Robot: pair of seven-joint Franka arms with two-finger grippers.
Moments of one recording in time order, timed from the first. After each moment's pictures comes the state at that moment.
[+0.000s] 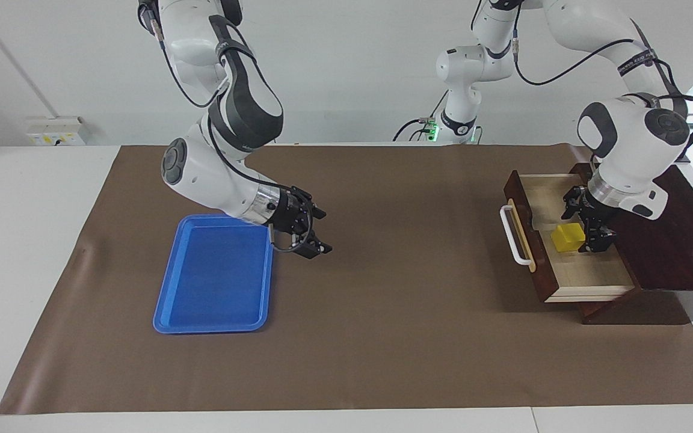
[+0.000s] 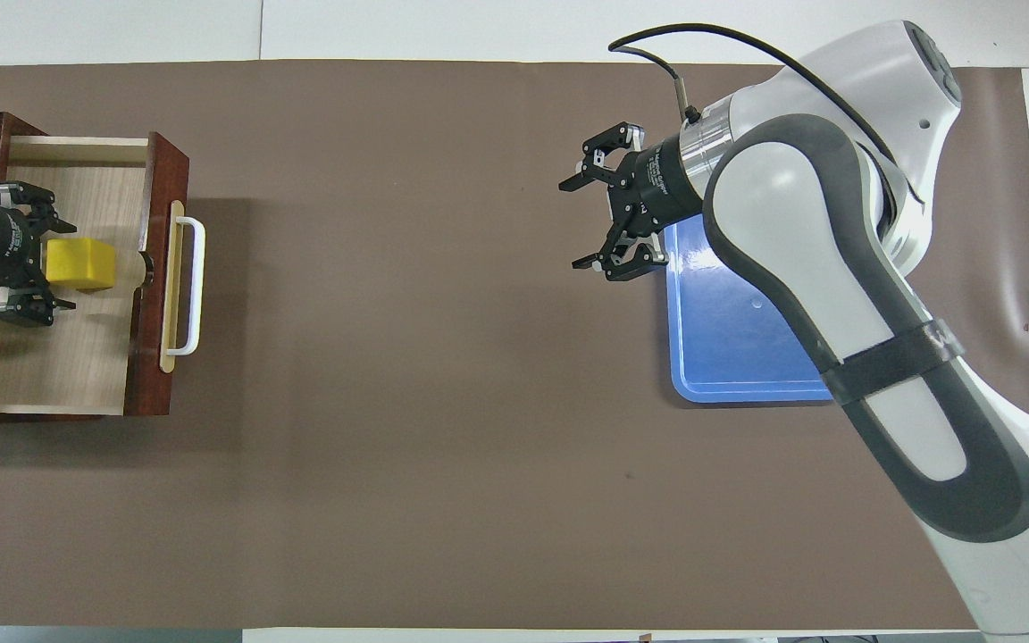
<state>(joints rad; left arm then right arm) 0.02 0.16 0.06 -1.85 0.06 2.04 -1.52 0.24 0.41 0.04 -1.49 0.71 1.90 1.48</state>
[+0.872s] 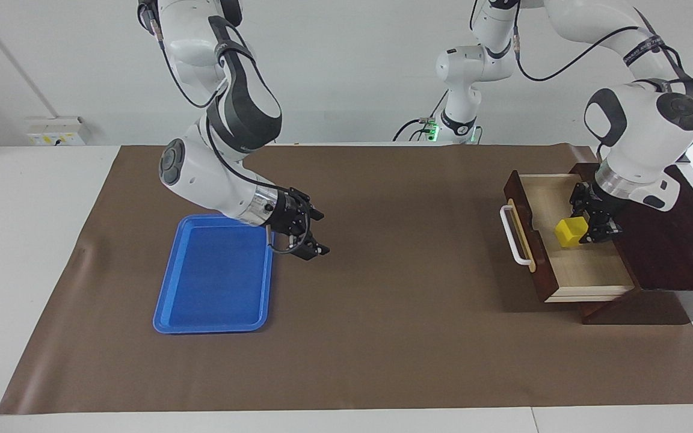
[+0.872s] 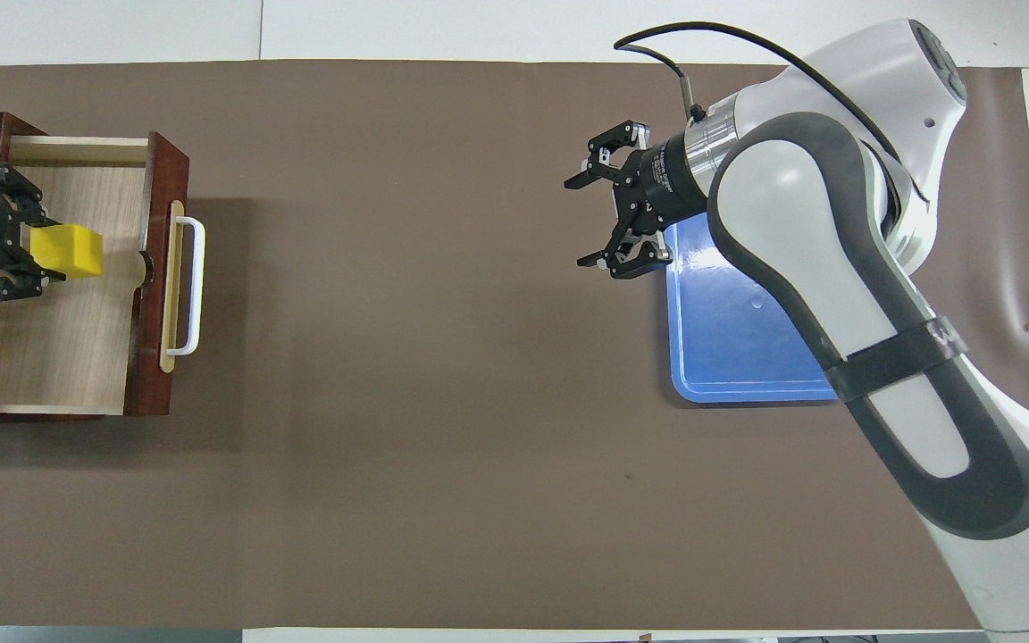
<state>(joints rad) 0.00 0.16 0.05 -1.70 0.06 1.88 -1.53 0.24 0.41 0.03 -1.49 0.71 1.90 1.48</state>
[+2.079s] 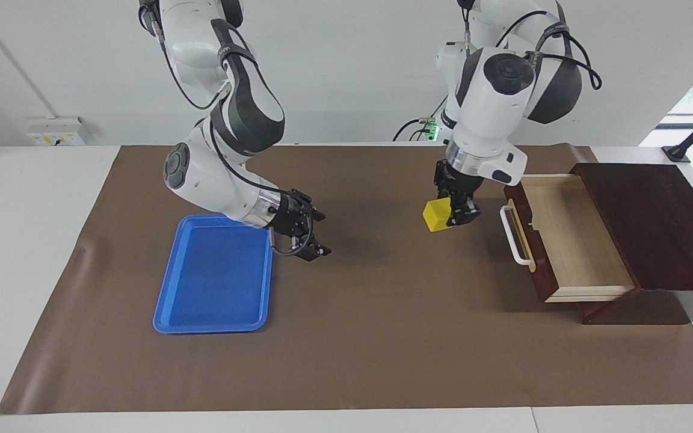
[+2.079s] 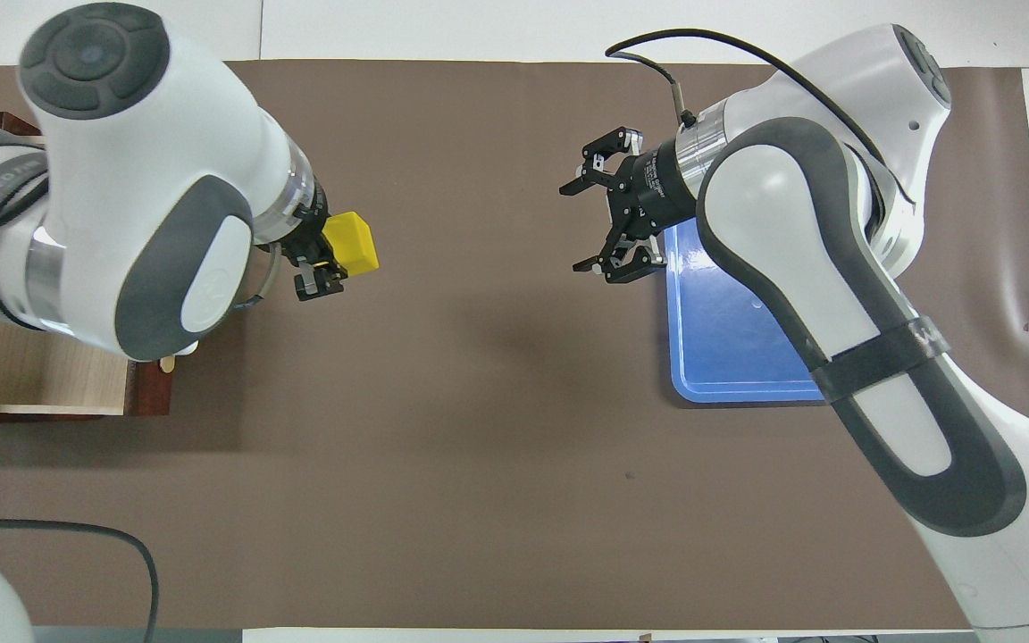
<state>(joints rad) -0.50 0.27 0.04 -1.46 -0.05 1.72 -2.19 0.26 0.42 0.03 -1.49 0.69 1.90 1.48</state>
